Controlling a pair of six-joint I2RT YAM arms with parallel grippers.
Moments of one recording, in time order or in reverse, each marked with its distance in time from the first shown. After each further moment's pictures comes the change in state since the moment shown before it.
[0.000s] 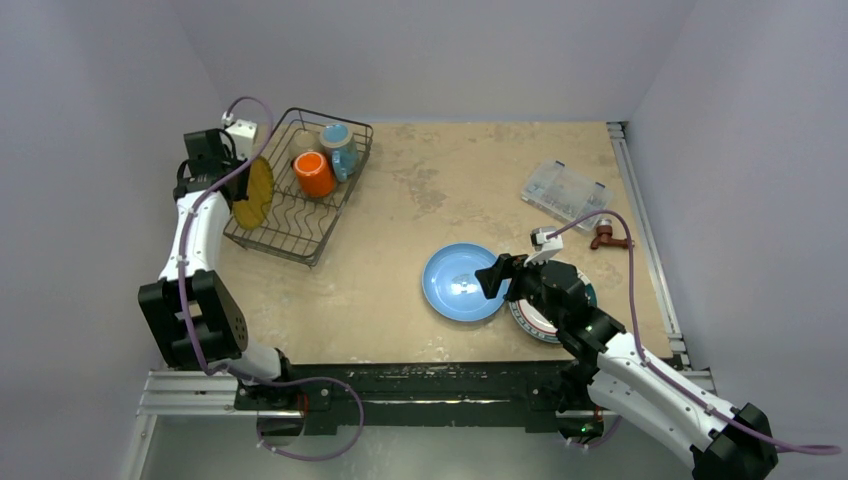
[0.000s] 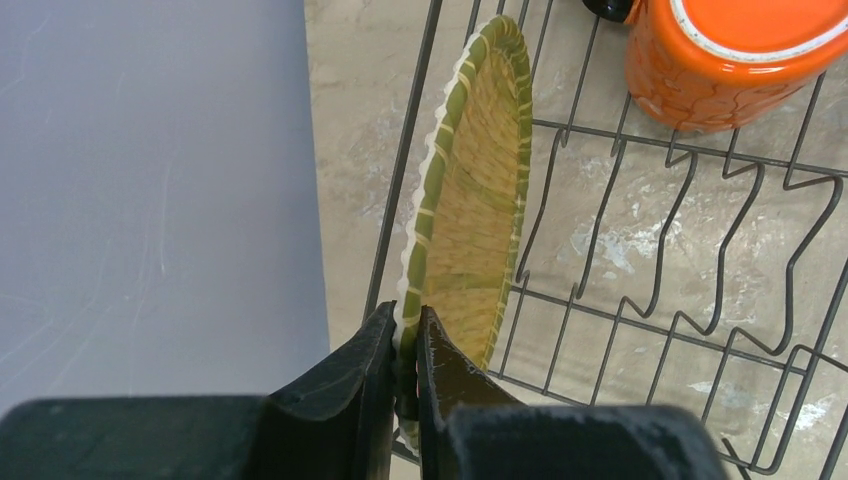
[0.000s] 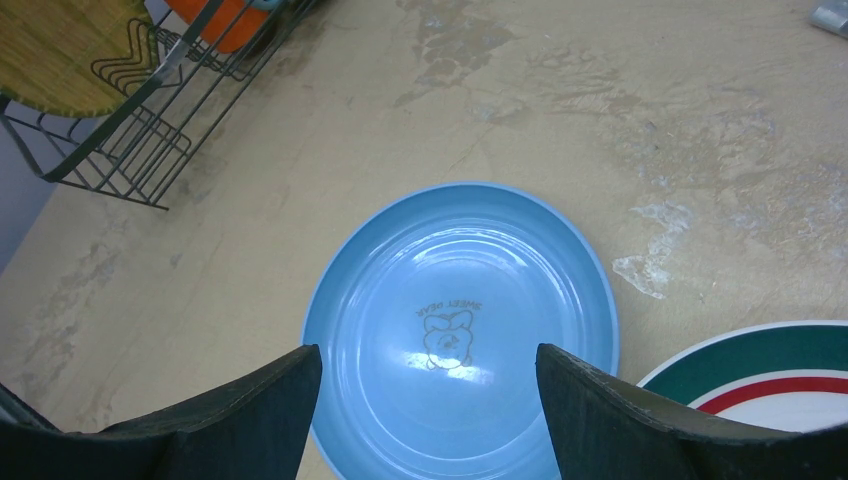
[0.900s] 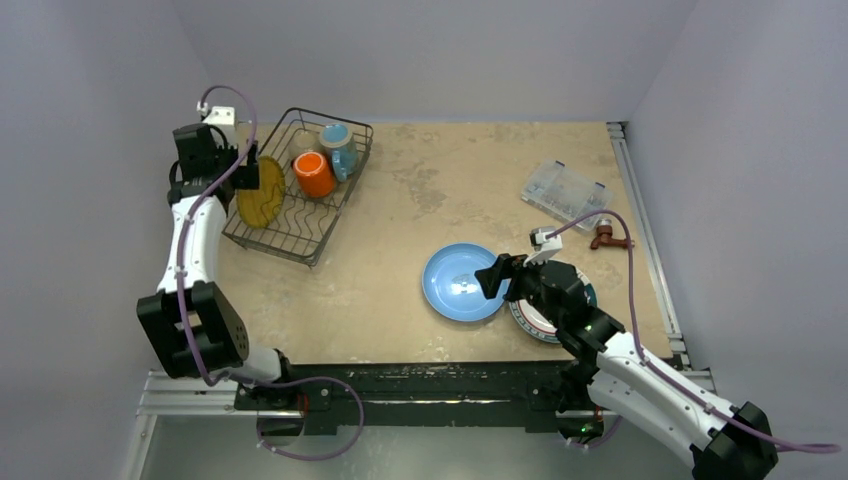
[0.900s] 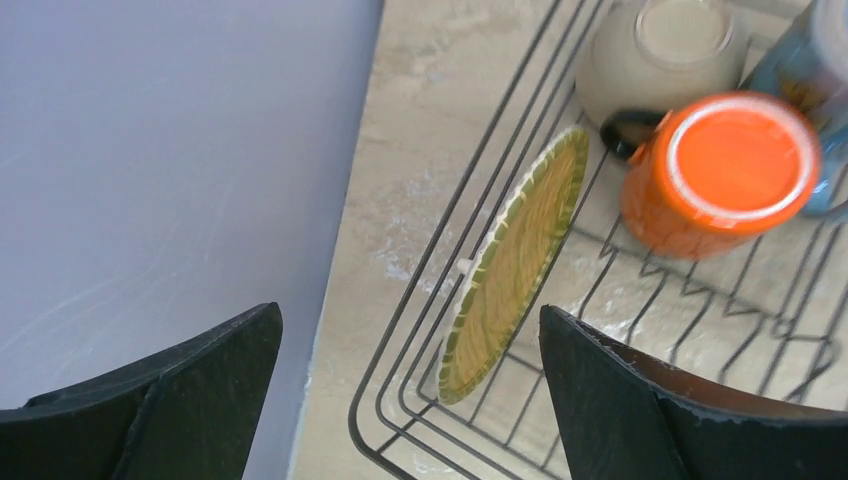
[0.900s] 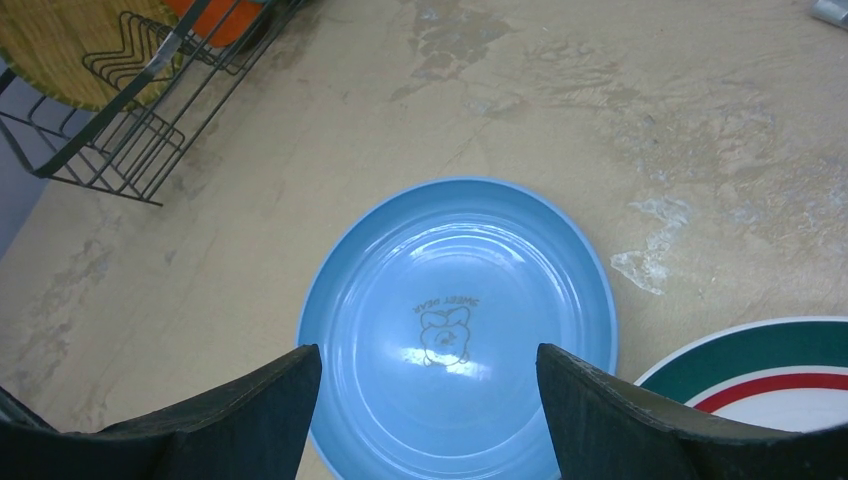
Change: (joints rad) left arm 0.020 -0.047 -0.004 0.103 -0.032 -0.185; right arm 0.000 0.007 0.000 0.001 0.000 0.000
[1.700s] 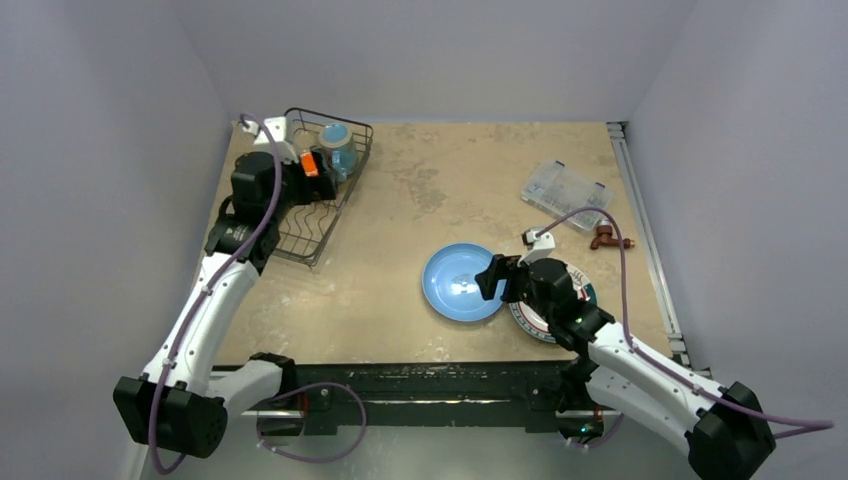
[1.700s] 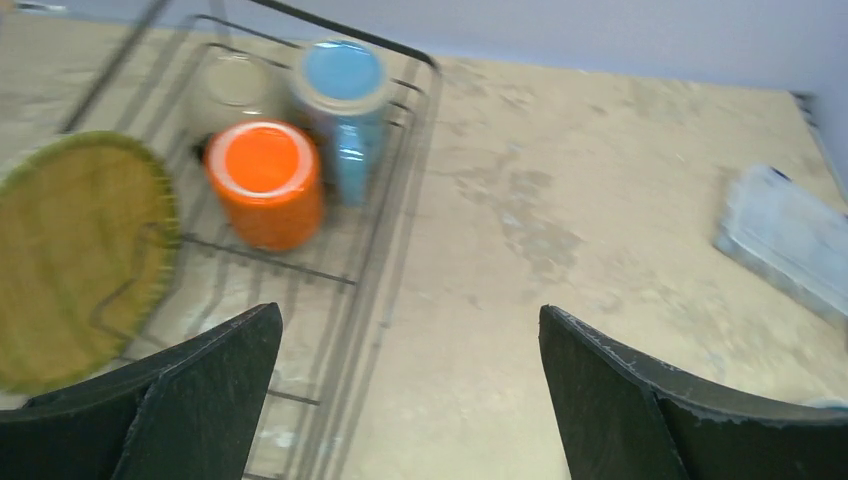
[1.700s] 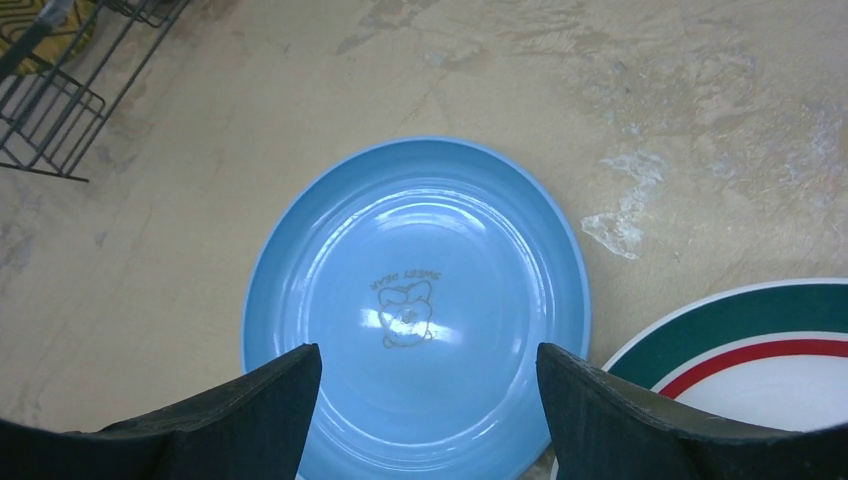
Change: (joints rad) left arm -0.415 -0.385 -0.203 0.061 0.009 -0.514; right arm 0.000 0.095 0.001 0.000 0.027 0.002
